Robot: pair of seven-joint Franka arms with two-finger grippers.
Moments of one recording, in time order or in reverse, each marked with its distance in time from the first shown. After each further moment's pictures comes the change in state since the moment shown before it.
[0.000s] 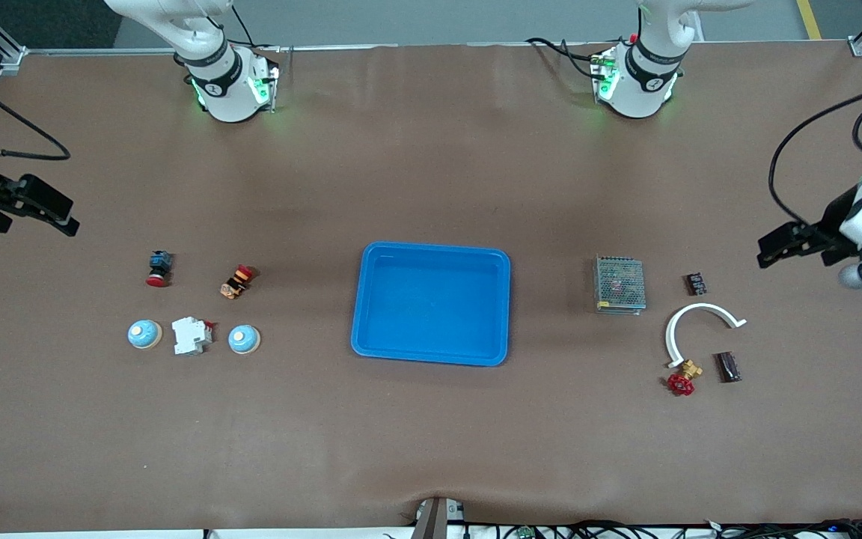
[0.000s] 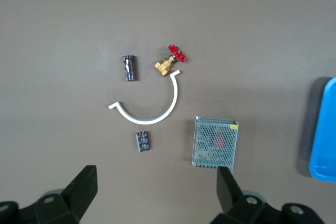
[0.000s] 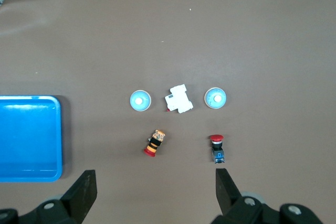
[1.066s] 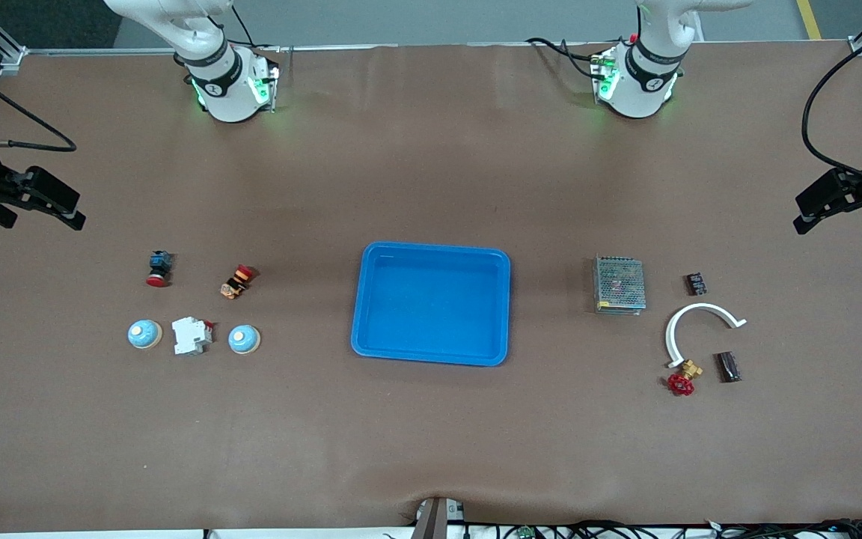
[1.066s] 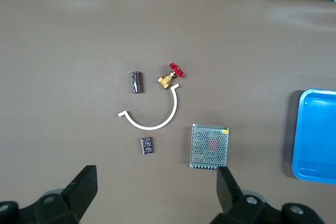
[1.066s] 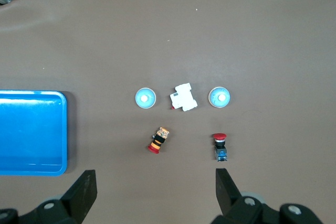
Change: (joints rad) left arm 0.001 -0.172 0.001 0.001 0.000 -0.047 0.002; right arm 0.023 -0.012 0.006 0.044 0.000 -0.047 0.003
